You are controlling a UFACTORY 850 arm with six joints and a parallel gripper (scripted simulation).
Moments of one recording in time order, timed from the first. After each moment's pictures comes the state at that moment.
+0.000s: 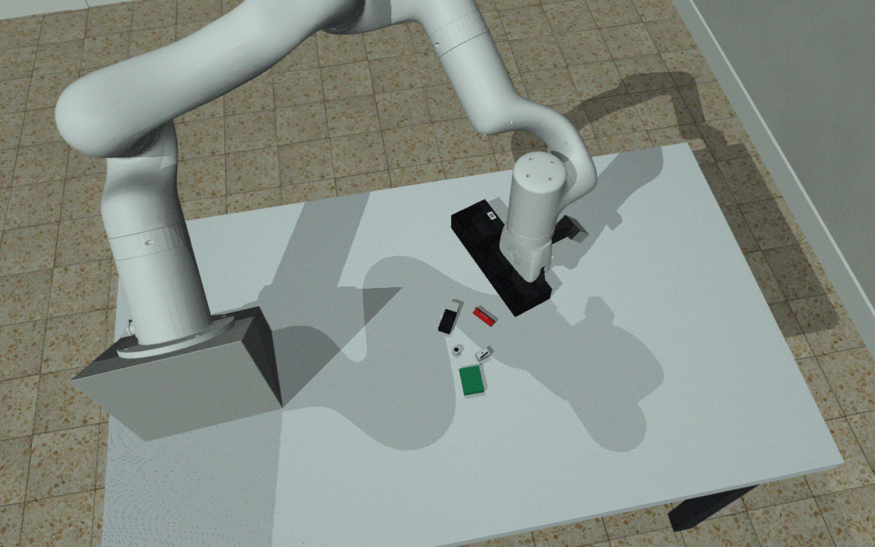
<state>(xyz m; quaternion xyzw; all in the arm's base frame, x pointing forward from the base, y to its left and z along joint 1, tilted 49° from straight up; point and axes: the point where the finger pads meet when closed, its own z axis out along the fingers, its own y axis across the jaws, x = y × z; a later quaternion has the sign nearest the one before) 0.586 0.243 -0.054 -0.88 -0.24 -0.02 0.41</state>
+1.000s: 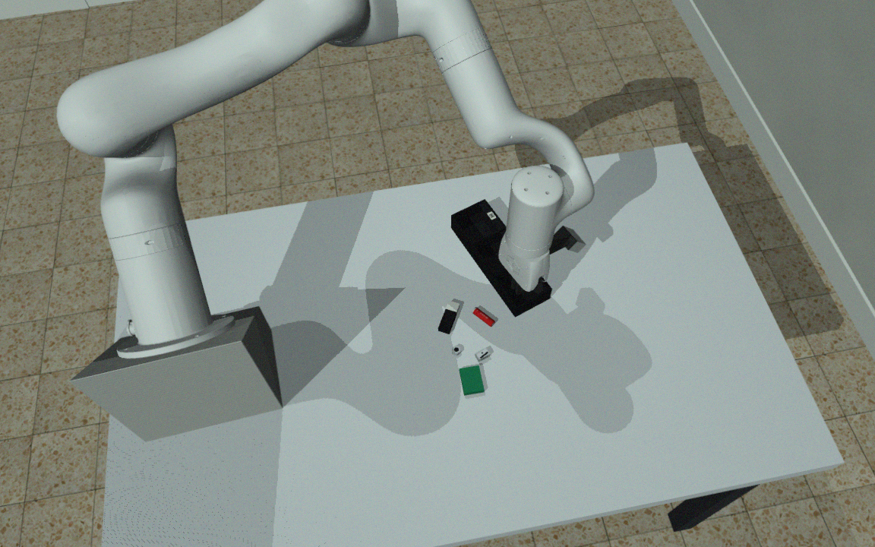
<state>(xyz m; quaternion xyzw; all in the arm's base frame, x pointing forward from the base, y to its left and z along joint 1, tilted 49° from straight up) 0.581 0.269 -0.077 -0.88 -0.24 -0.02 0.41</state>
